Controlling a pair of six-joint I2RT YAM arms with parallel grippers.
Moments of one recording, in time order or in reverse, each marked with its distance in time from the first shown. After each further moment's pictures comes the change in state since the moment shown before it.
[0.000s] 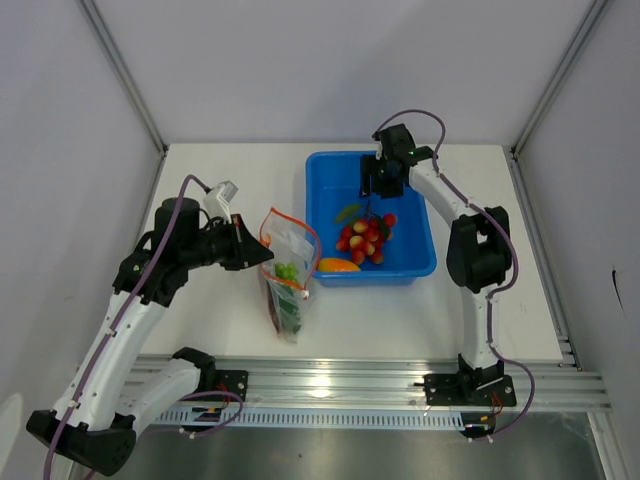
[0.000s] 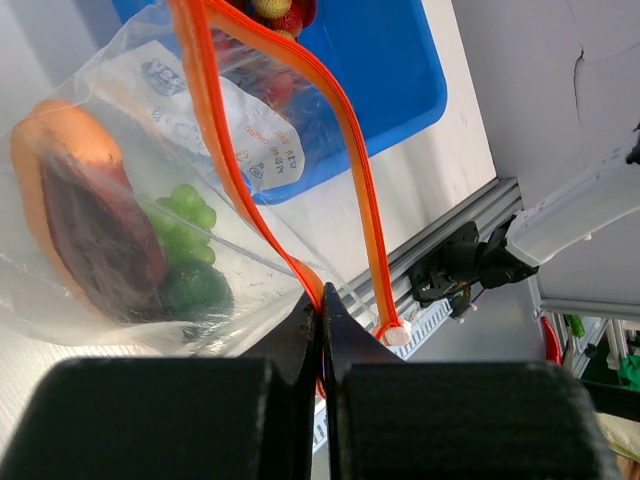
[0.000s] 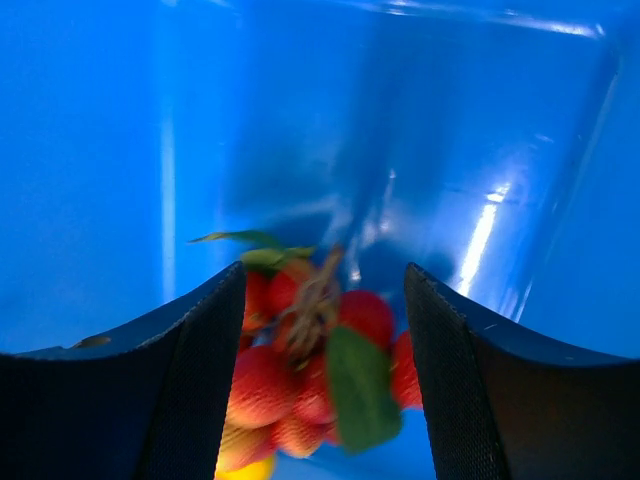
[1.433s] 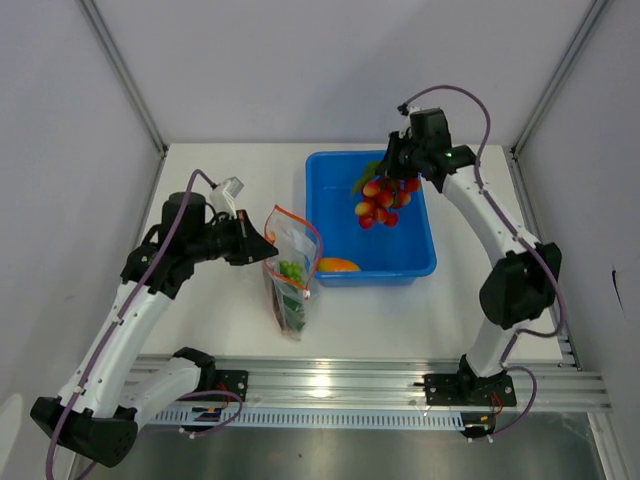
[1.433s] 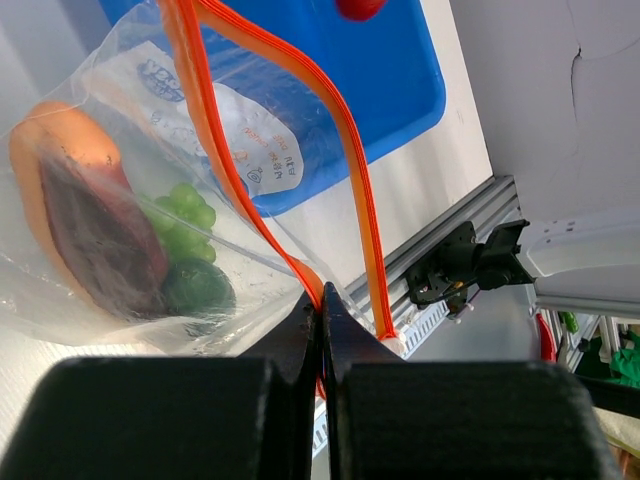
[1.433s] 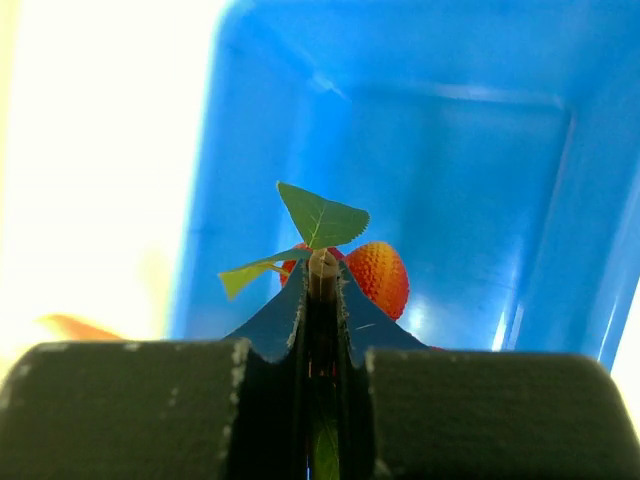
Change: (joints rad) left arm 0.000 0.051 -0.003 0.046 0.024 -0.002; right arm -0.028 -0.315 -0.166 0.093 -0.071 0.056
